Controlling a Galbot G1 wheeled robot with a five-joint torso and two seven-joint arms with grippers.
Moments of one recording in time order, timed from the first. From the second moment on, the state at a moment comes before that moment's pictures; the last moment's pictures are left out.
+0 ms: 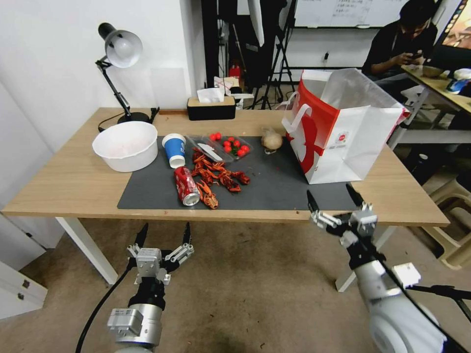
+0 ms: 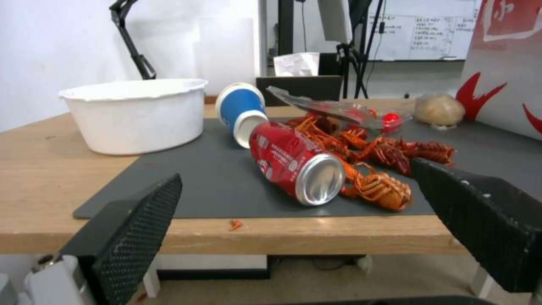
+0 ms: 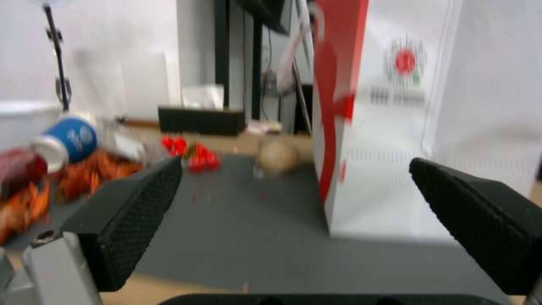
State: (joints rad) left arm 1.84 -1.52 -0.44 -2.26 -0.04 -0.12 -0.06; right arm -1.69 1.03 0.47 2.20 0.34 0.22 0.17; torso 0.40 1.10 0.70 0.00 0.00
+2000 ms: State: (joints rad) left arm 1.82 -1.52 -0.44 -2.24 -0.06 -0.12 -0.06; right arm -1.23 1.06 0.15 2.05 0.39 -0.05 0.22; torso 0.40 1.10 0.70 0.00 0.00
